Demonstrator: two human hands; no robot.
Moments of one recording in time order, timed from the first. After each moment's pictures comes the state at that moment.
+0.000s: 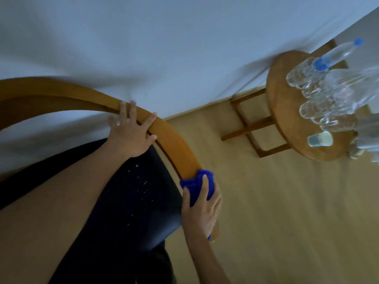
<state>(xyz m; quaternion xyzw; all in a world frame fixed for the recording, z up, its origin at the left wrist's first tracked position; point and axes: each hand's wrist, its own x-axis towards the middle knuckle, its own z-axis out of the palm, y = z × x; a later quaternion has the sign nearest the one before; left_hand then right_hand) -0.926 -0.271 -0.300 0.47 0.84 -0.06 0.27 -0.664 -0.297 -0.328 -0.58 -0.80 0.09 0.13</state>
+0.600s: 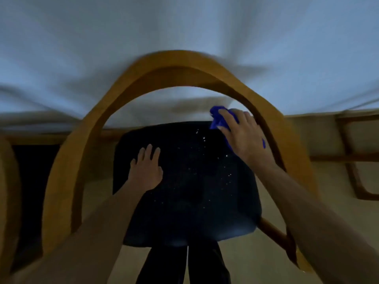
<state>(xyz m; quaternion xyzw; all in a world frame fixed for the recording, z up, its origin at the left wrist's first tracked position) -0.937 -0.534 -0.375 0.22 0.89 -0.06 0.39 -0.869 -0.256 -0.369 -0.07 -0.99 0.10 0.12</state>
